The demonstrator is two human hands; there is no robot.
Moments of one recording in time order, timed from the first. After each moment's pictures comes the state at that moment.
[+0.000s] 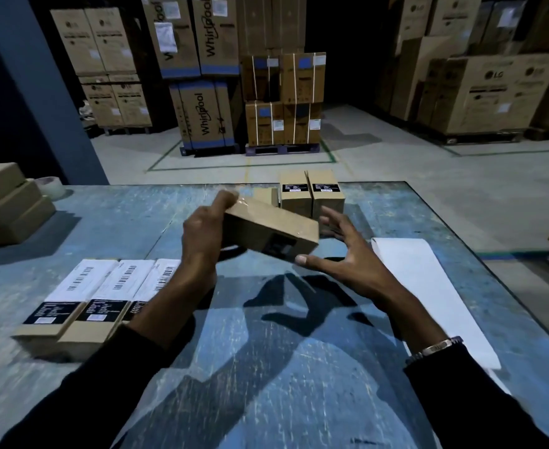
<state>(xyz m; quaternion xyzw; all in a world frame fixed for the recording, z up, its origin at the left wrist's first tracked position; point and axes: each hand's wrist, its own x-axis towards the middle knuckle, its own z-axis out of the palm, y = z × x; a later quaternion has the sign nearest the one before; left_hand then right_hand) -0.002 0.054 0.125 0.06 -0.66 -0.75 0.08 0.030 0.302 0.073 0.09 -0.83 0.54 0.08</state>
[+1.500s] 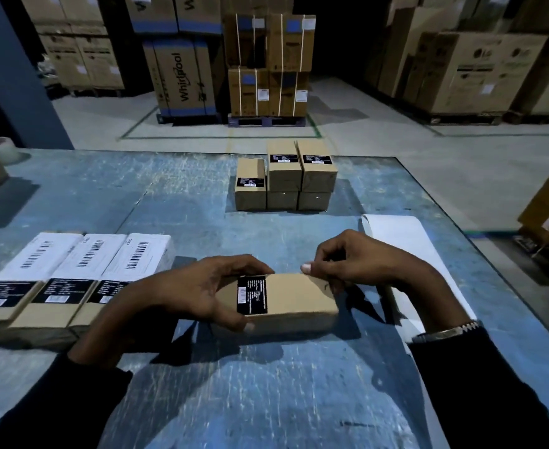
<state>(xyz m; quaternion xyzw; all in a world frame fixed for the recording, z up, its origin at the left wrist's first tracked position) 0.023 0.016 0.076 -0.34 -0.83 -0.38 -0.25 0.039 0.323 0.085 0.10 -0.91 0.37 -0.14</state>
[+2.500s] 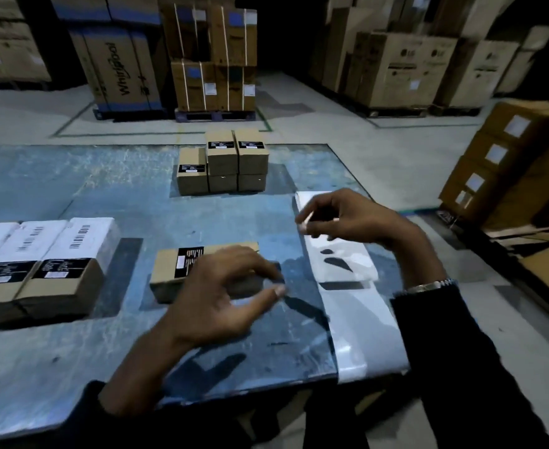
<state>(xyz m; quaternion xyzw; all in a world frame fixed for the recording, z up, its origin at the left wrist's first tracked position) 0.141 0.112 0.063 -0.46 -0.76 -0.45 0.14 0.117 0.401 0.120 0.08 -0.91 0.40 -0.03</state>
